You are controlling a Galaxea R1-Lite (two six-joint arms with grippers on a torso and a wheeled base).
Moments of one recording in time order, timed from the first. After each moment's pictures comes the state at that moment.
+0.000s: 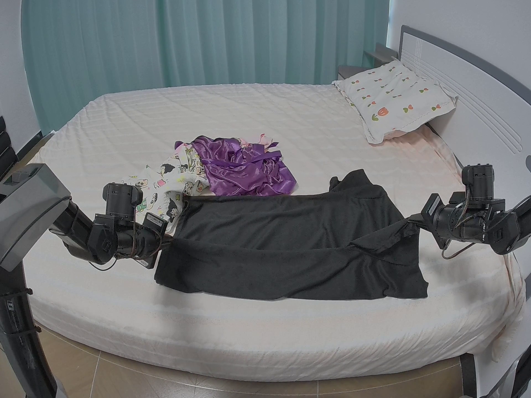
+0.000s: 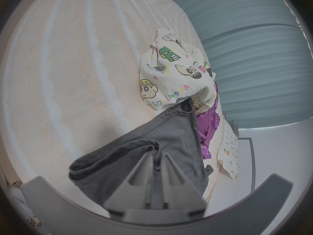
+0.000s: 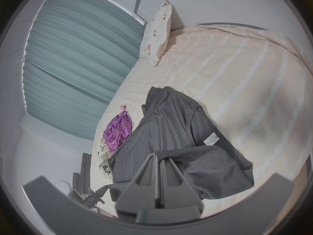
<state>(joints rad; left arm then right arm) -0.11 2.15 -1.02 -0.46 -0.15 -1.26 0.08 1.84 -0.83 -0.50 0.21 0.85</state>
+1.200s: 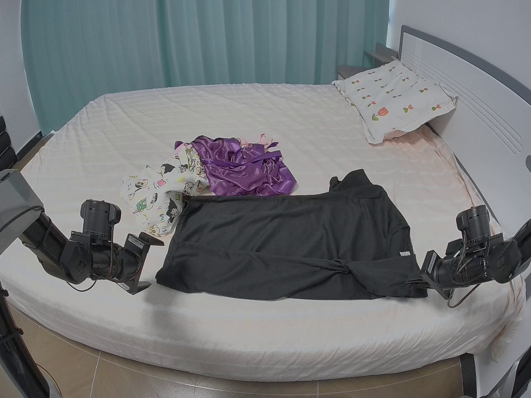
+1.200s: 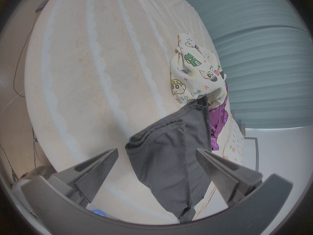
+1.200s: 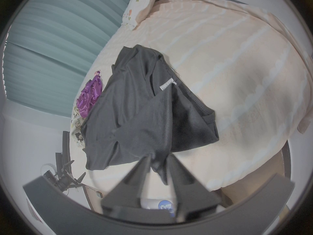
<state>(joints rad) -0.07 2.00 -0.77 -0.46 -0.20 -1.24 0.09 1.82 -0.61 -0.35 0.24 0.71</state>
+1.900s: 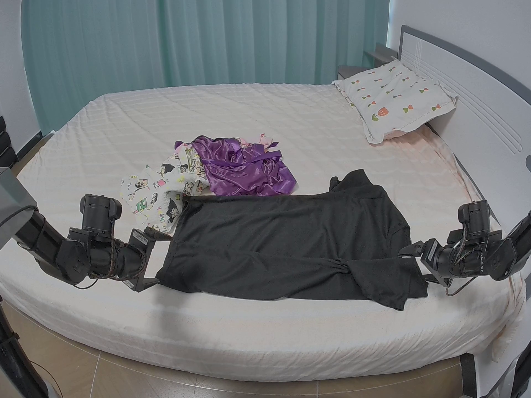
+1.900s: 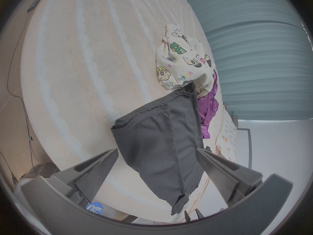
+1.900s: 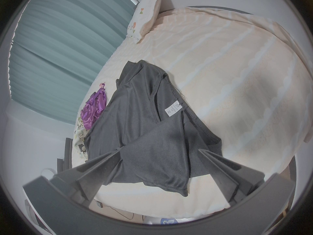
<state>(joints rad) -0.11 1.94 -0.75 -0.46 -0.26 -1.25 0.05 1.88 -0.63 -0.49 0.22 0.71</state>
